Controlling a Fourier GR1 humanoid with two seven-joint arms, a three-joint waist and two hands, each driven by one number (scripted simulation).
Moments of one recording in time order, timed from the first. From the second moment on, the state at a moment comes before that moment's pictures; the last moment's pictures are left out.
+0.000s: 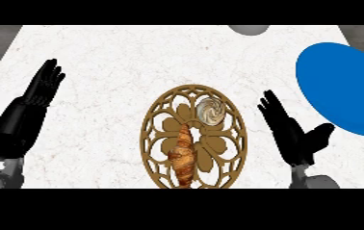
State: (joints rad) left arm -0.09 0.60 -0.16 -1.64 0.33 0.16 -0.10; right arm -0.05 -0.21 0.16 -1.40 -0.34 -0.03 -0.01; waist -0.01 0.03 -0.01
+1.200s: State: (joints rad) left arm 0.00 0.32 -0.29 -1.44 0.35 0.24 0.13; right arm 0.01 -0.37 0.28 -1.98 0.32 -0.40 0.21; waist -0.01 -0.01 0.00
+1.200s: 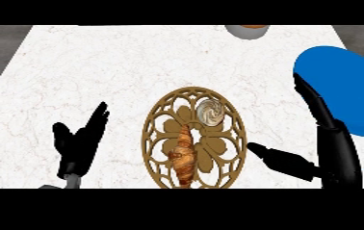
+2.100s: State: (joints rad) left arm -0.02 0.28 -0.27 -1.43 0.31 0.23 0.15; right arm -0.26 -0.27 0.66 -2.04 0.66 0.02 0.97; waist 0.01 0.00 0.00
